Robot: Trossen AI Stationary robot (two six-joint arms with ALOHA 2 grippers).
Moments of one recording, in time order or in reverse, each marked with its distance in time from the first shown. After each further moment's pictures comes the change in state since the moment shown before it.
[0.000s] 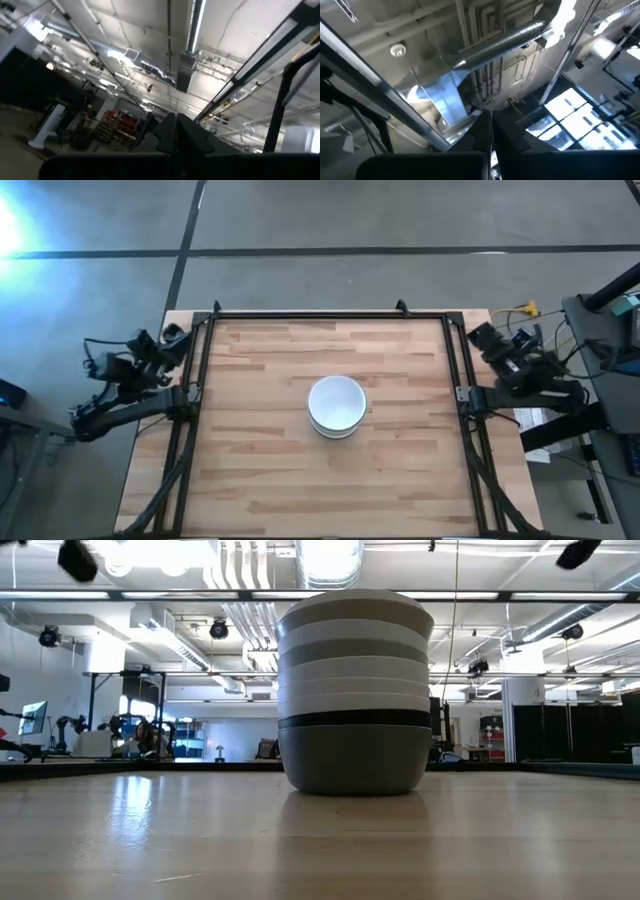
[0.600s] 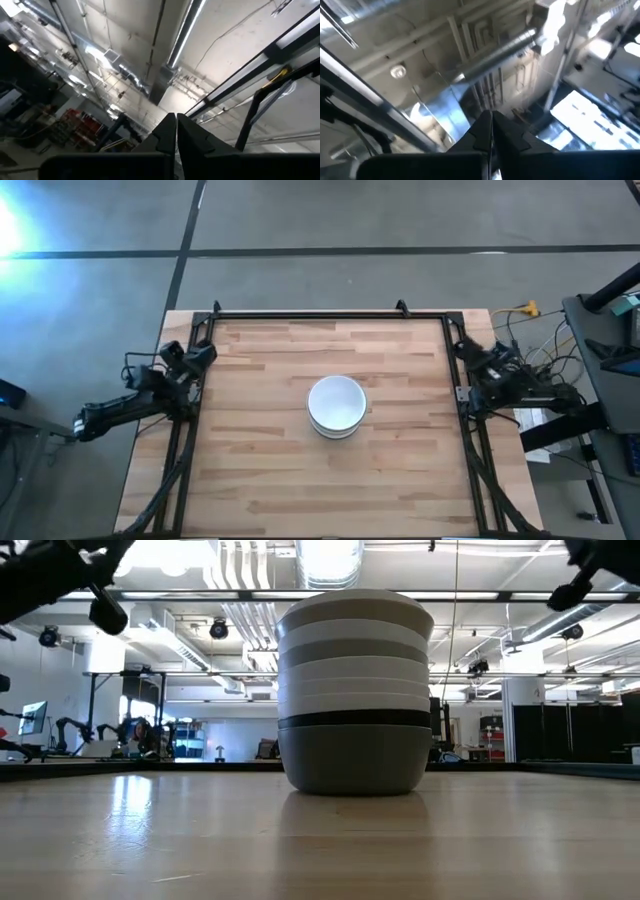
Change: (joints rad) left arm -0.009 0.000 -0.423 0.527 0.029 -0.253; right arm 0.002 -0.030 -0.330 0.418 0.062 0.093
